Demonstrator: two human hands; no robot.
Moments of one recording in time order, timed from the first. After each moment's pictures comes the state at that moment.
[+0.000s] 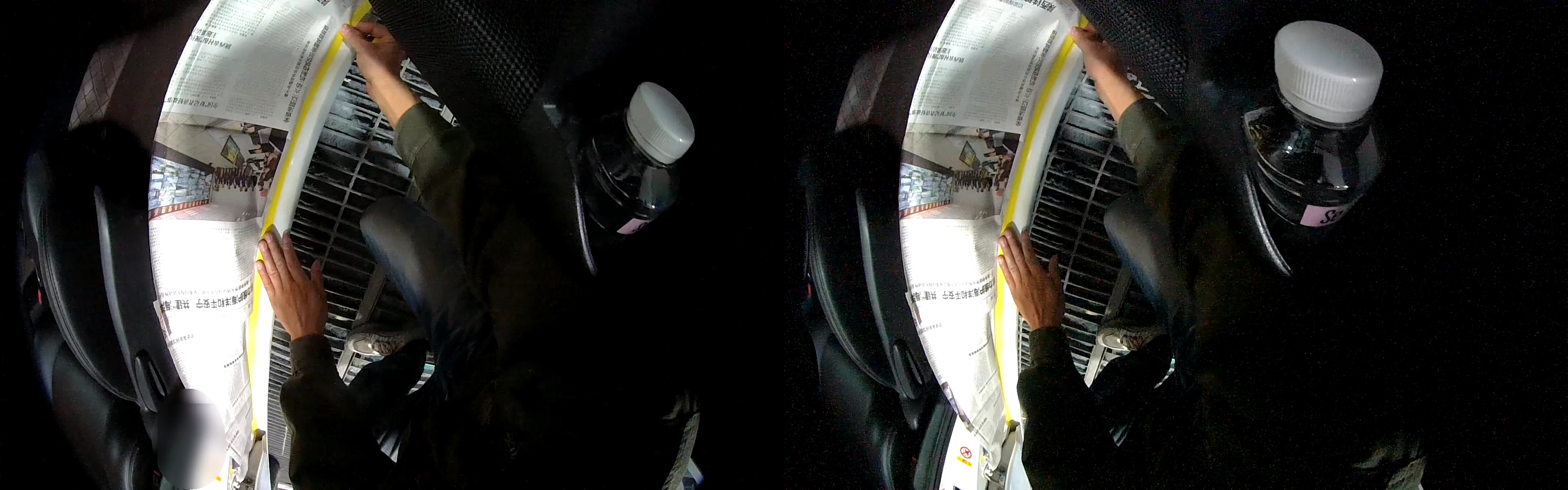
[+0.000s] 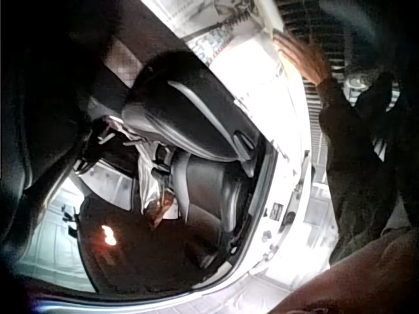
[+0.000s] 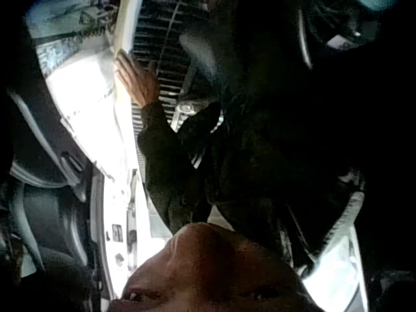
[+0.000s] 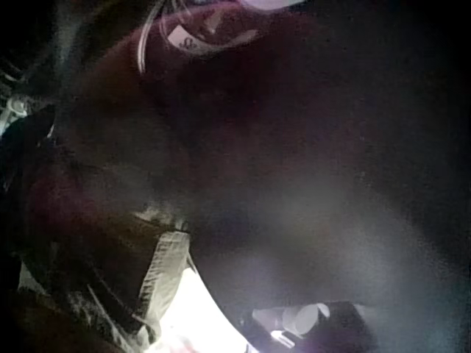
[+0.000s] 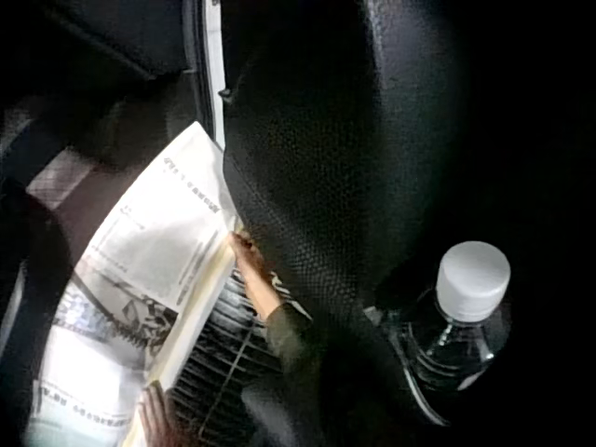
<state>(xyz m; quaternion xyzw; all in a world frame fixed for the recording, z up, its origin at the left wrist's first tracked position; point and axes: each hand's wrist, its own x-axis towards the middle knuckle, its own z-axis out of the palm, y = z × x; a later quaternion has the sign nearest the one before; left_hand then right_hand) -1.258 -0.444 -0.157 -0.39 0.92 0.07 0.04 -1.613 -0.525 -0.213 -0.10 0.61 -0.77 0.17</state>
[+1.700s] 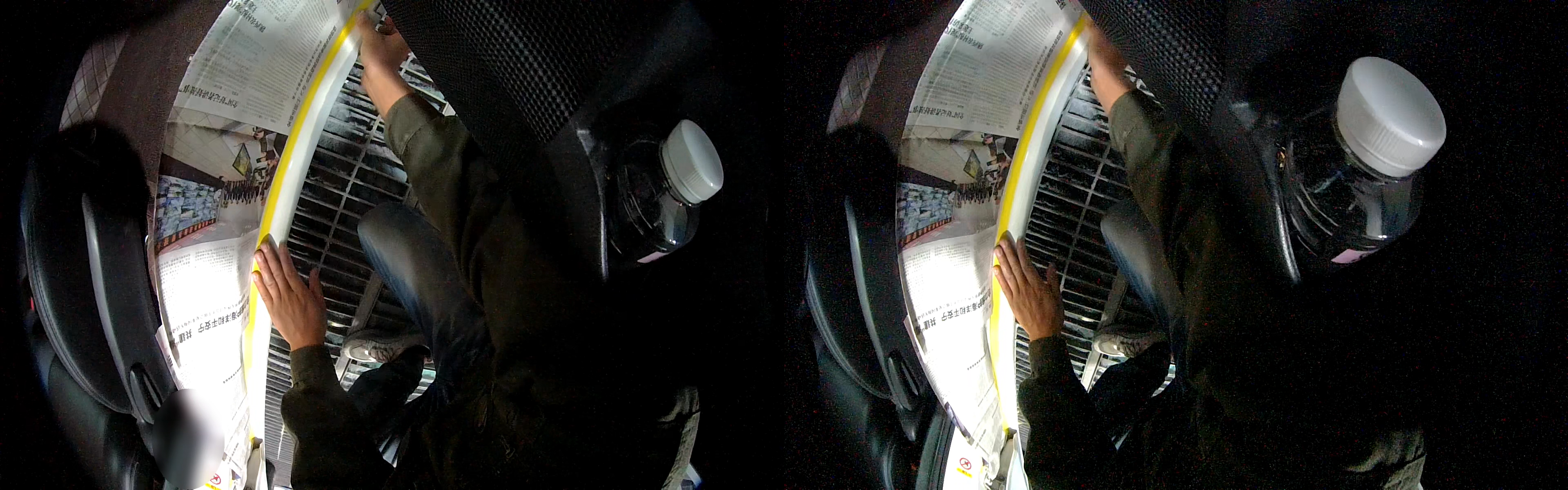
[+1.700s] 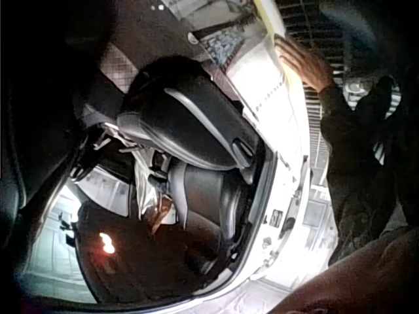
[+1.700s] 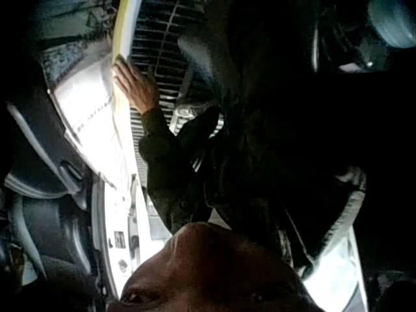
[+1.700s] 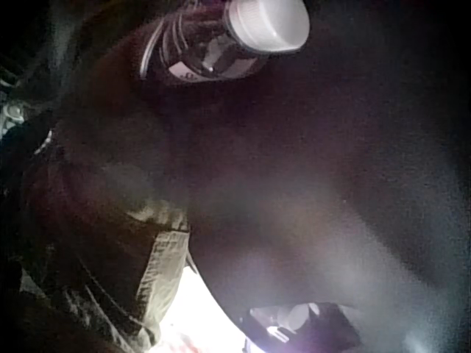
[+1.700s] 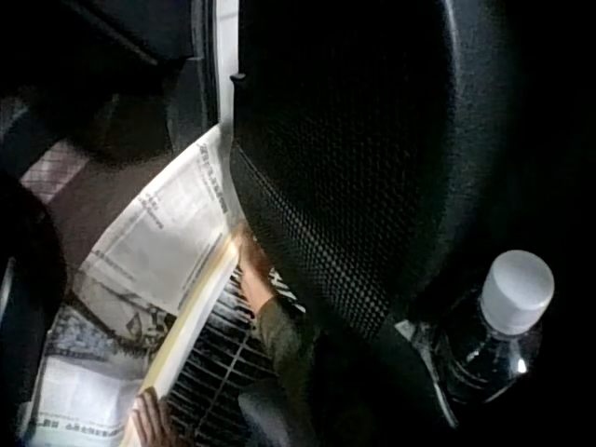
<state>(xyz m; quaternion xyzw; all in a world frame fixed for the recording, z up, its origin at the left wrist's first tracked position) -1.254 -0.448 -0.166 -0.39 0.92 0.05 0.05 -1.650 -0.559 -0.265 -0.10 0.70 -0.70 -0.02</state>
